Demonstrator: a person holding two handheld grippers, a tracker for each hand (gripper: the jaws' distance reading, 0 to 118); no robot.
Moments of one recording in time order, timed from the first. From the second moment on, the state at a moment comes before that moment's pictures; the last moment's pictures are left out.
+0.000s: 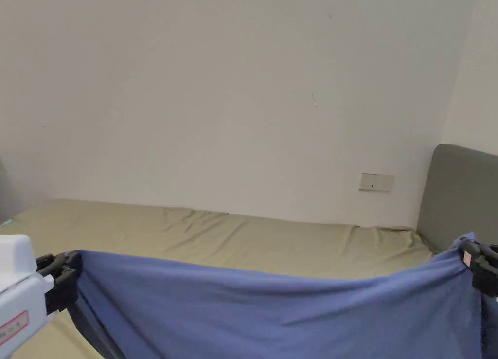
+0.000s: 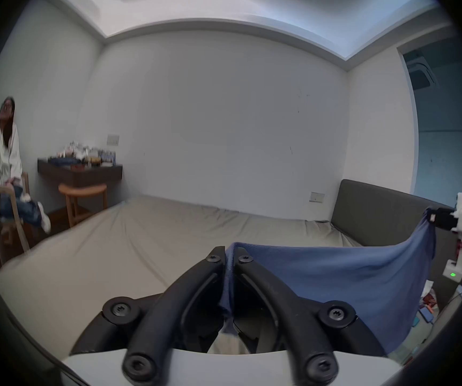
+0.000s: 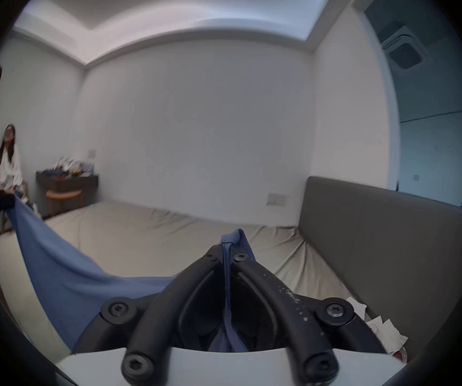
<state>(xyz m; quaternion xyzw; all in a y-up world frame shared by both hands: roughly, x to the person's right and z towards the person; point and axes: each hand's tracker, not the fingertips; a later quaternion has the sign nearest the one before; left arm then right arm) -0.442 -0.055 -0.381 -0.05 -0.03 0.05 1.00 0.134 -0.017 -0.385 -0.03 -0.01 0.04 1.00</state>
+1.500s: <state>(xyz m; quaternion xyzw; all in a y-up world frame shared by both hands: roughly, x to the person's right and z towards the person) -0.420 -0.052 -0.587 -0.10 0.04 0.04 0.99 0.140 -0.037 -0.555 0.00 0.01 0.01 1.00</state>
